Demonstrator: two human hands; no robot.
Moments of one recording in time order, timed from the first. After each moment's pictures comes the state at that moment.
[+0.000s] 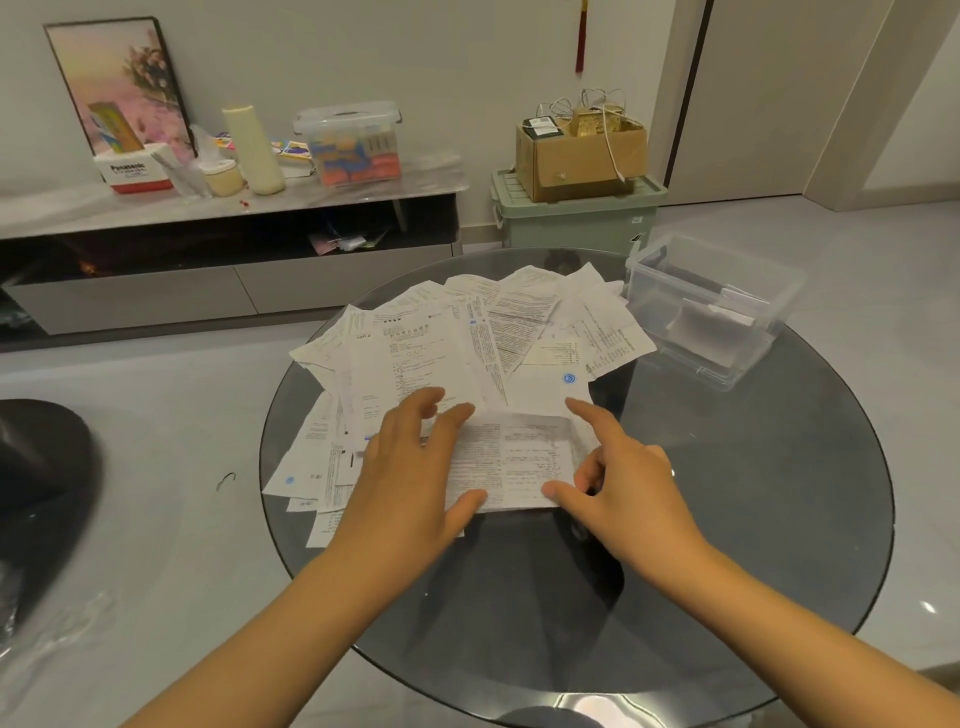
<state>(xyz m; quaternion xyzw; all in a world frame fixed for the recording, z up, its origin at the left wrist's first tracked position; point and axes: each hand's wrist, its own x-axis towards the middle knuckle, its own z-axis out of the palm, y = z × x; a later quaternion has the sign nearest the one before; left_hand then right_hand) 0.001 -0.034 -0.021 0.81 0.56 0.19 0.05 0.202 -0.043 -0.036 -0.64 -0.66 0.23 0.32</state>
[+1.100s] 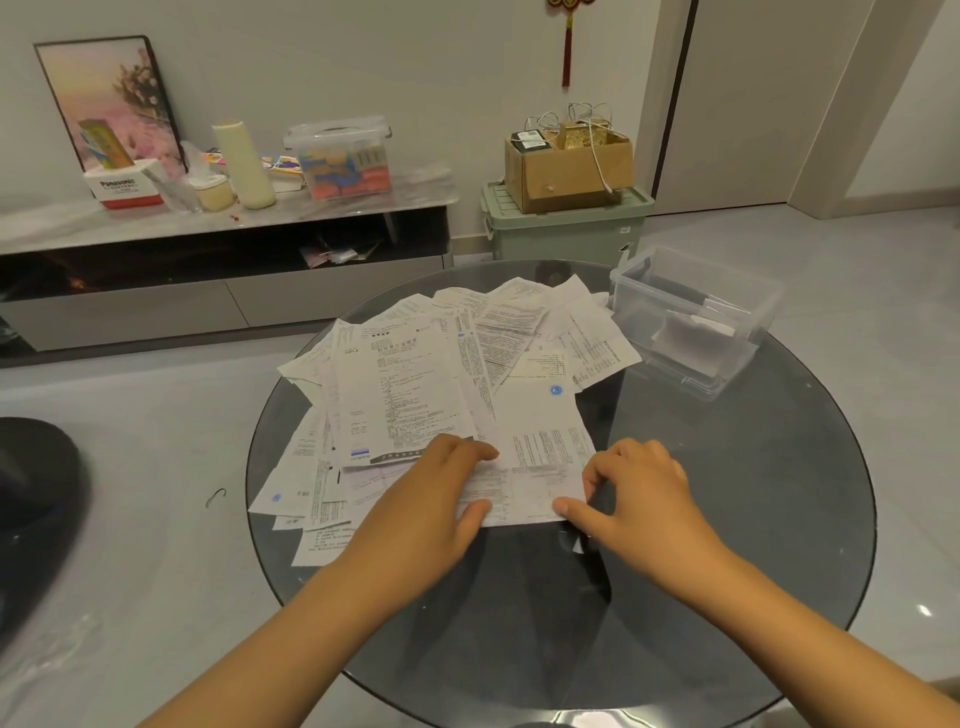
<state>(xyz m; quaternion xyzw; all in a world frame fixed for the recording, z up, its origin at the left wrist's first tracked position) 0.015 -0.029 -0.023 0.84 0.49 0.18 0.15 0.223 -0.045 -0.027 -0.67 -0.71 0.15 0.17</state>
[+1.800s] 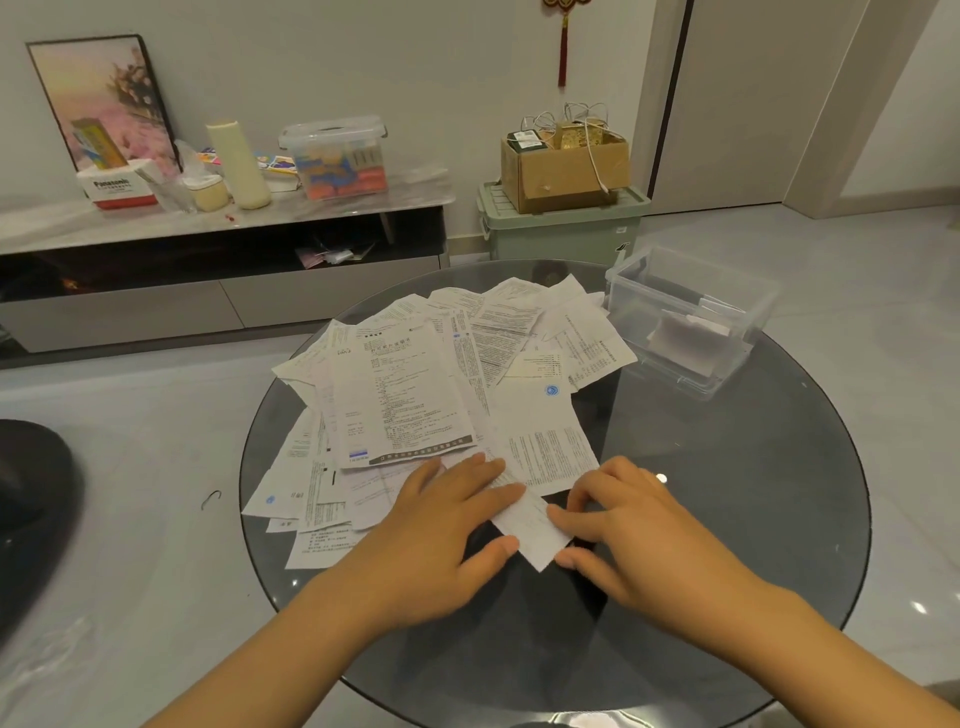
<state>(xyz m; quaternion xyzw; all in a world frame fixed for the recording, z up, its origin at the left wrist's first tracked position) 0.015 -0.033 -0.032 0.88 0.44 0.04 0.14 0.230 -0.063 -0.034 -0.51 -0.85 -0.04 0.13</state>
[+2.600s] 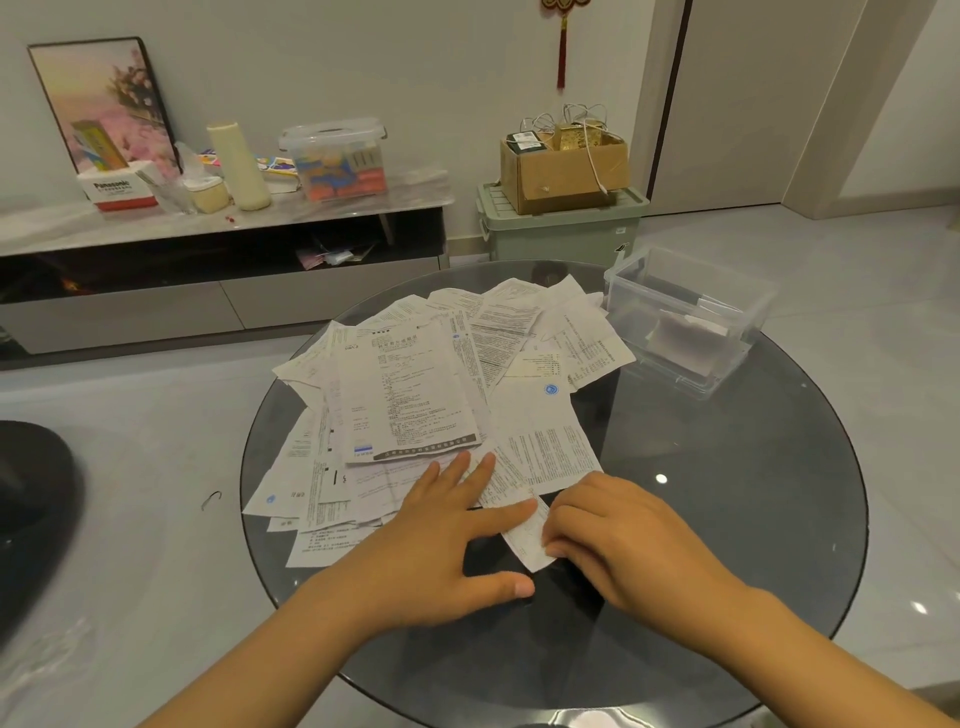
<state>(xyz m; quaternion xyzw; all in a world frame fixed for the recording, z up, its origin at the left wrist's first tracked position) 0.016 -0.036 -0.027 0.87 0.44 -0.03 0.20 0.228 -0.063 -0.039 -0.44 -0.87 0.03 0.20</state>
